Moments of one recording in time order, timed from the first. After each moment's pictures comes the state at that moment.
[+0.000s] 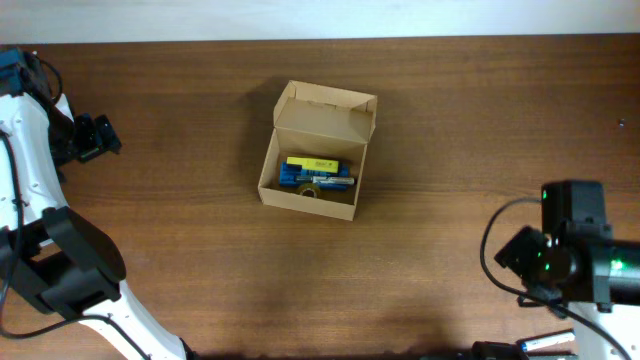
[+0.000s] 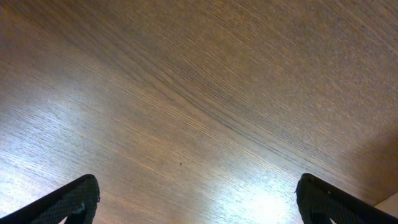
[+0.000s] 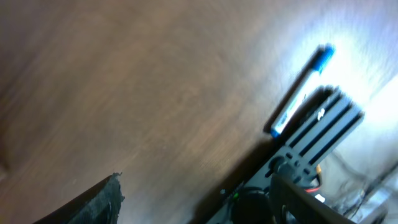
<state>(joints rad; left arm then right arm) 0.43 2.07 2.02 -1.42 -0.03 -0.11 -0.14 0.98 1.10 -1.51 0.17 0.75</state>
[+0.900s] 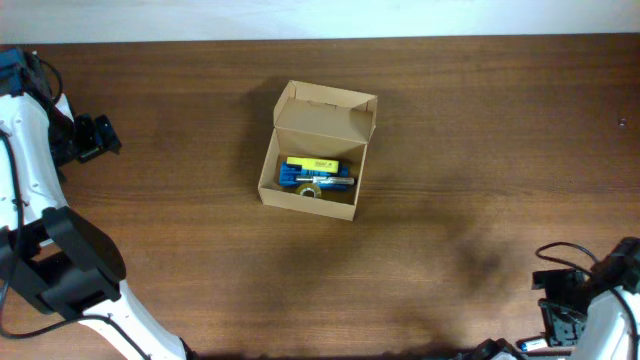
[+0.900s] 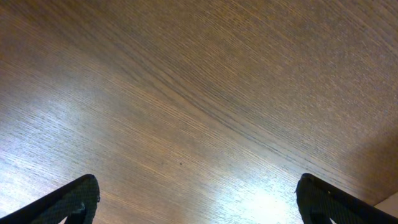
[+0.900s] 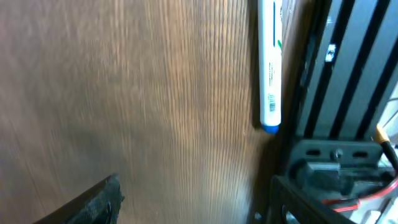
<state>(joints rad) 0.43 2.07 2.02 -1.42 -0.03 -0.11 -0.85 1.09 0.75 -1.20 -0.03 0.71</state>
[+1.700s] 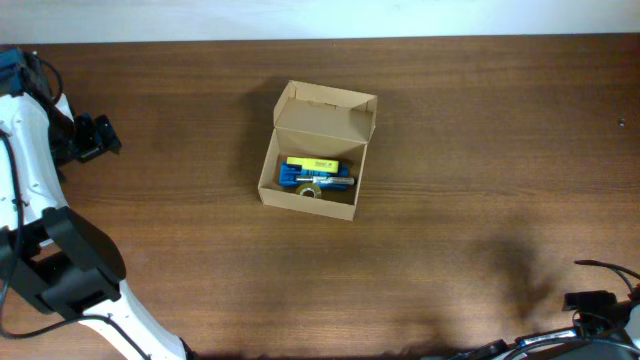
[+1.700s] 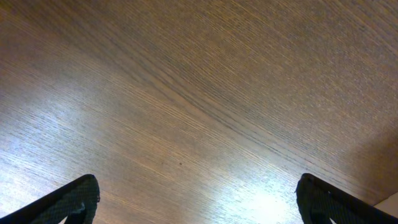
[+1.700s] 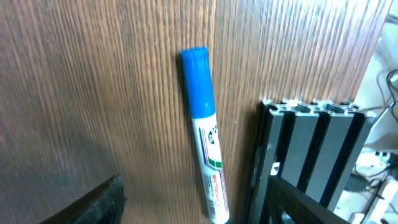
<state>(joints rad) 0.43 2.07 2.02 -1.42 -0.03 -0.11 -1.18 1.32 0.75 -0.99 0.01 0.37</state>
